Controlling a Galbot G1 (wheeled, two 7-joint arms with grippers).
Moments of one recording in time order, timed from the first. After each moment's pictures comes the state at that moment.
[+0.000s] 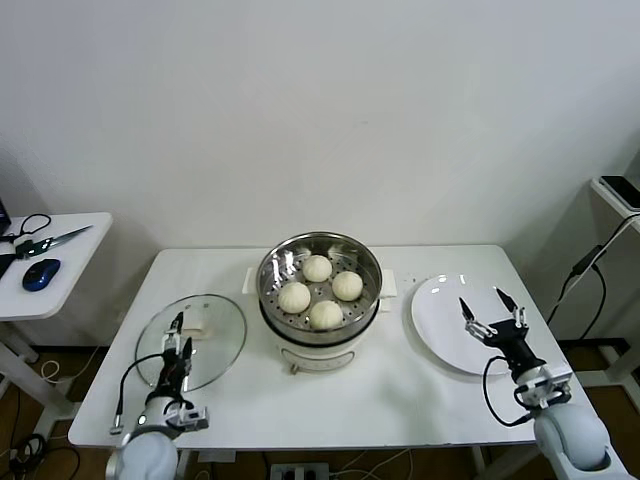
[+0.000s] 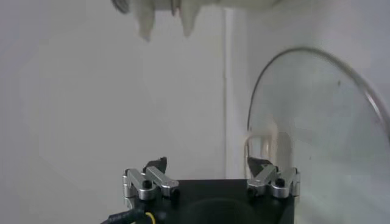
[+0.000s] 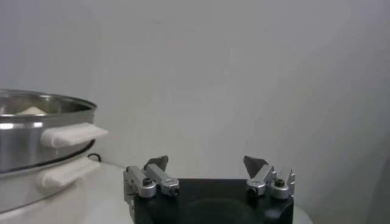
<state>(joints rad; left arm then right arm) 1.32 -1.33 -0.58 -1.58 1.34 0.09 -0.12 -1.31 1.03 0.59 1.66 0.39 0.12 -0.15</state>
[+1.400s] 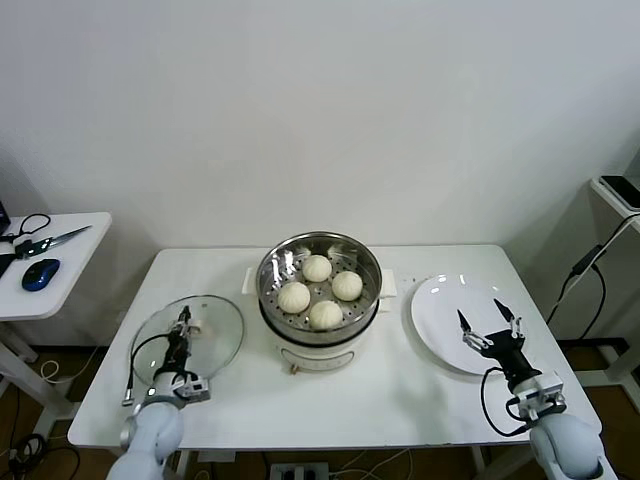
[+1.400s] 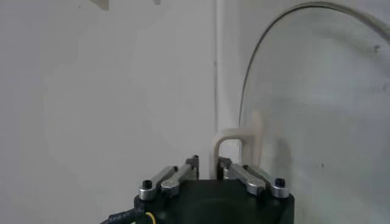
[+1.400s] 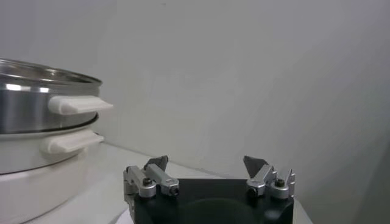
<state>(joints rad) 1.12 -1.32 -0.55 -1.32 1.33 0.07 -0.18 -1.32 1.09 0.61 1.61 0.27 0.15 -0.18</state>
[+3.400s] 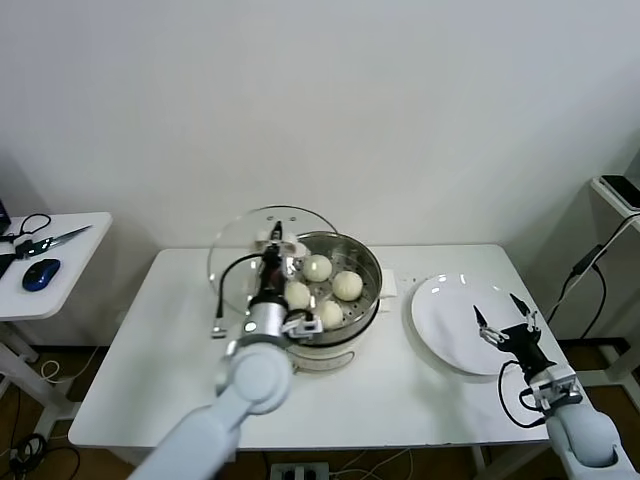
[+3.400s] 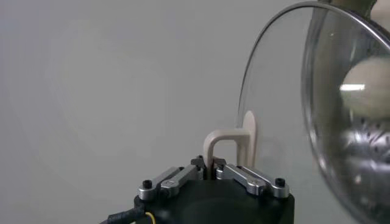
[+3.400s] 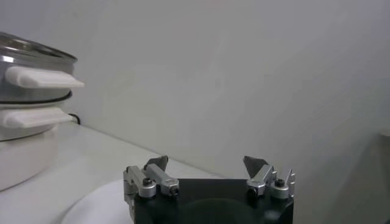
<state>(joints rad) 0.82 -1.21 0.14 -1.91 1.43 0.74 0.30 -1.27 1.04 0.64 1.53 0.22 0.16 -0.20</state>
